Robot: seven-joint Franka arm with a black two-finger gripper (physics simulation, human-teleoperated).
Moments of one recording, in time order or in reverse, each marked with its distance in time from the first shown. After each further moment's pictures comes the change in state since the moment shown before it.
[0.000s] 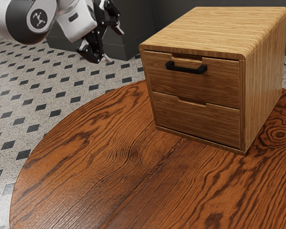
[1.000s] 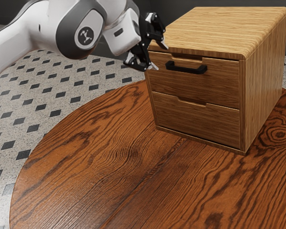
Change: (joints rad) arm -0.117 0.135 -0.017 0.043 -0.013 0.112 0.011
